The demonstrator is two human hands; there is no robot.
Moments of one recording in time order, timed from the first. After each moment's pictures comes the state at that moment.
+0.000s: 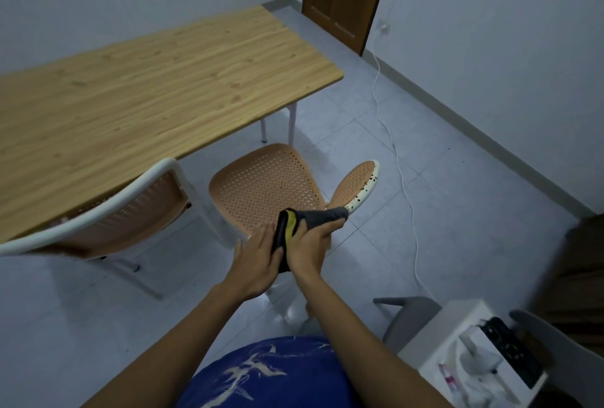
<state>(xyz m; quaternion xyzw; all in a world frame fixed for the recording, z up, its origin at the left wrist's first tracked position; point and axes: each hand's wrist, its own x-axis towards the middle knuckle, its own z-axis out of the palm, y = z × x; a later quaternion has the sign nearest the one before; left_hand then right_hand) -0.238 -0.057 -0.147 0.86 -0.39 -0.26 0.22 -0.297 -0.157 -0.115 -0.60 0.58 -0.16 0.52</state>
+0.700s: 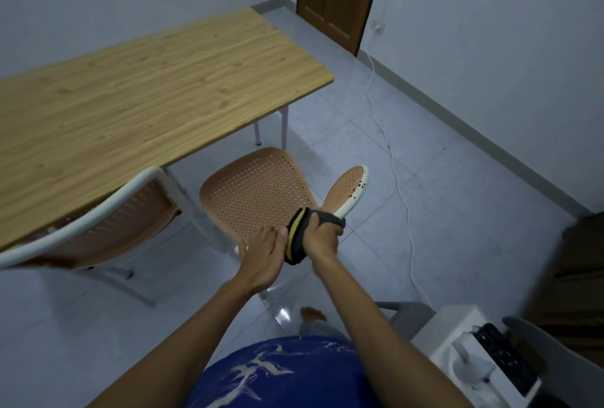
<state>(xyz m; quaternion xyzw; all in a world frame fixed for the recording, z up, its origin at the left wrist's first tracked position) -0.254 -0.119 -0.118 0.86 -0.28 -0.28 0.33 -0.301 -0.229 -0.115 -0.54 0.61 -0.05 0.57</state>
